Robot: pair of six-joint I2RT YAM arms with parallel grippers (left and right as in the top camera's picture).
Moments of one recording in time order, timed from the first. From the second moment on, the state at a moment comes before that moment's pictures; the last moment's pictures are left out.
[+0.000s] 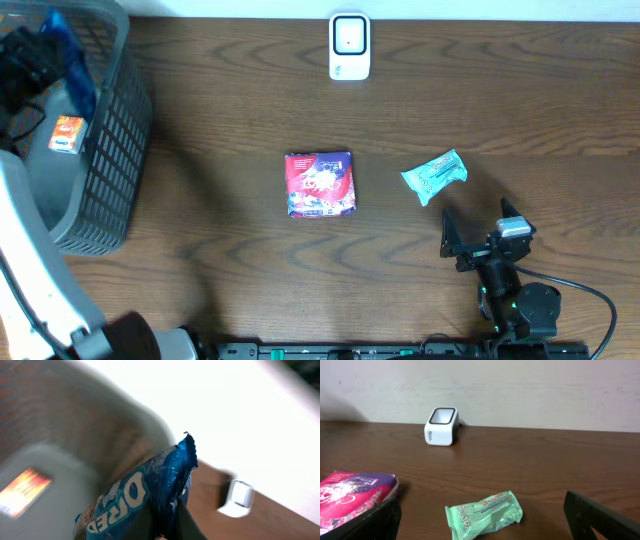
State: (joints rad) left arm 0.50 1.54 1.81 -0.83 0.52 -0.25; right arm 0.03 0.01 0.01 -0.06 -0.17 0.03
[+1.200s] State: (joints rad) left arm -0.33 1.79 1.81 -0.73 0.60 -0.25; right arm 0.03 0.01 0.01 -0.06 -0.17 0.03
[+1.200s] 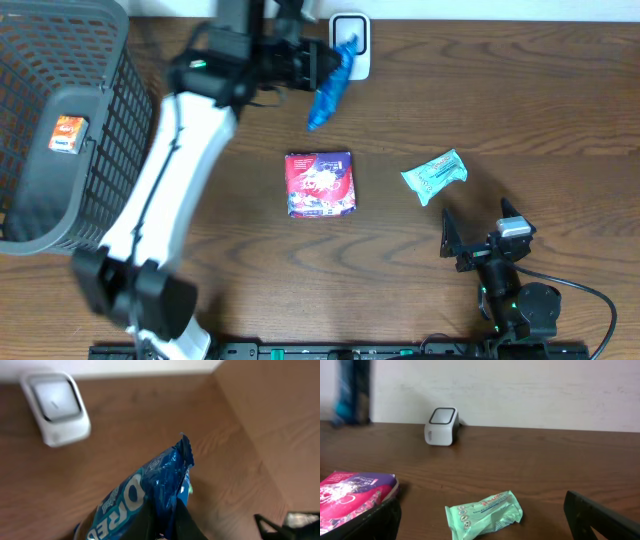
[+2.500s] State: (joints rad) left arm -0.15 1.75 1.81 -0.71 0.60 -0.20; right arm 0.03 0.01 0.01 -0.06 -0.17 0.03
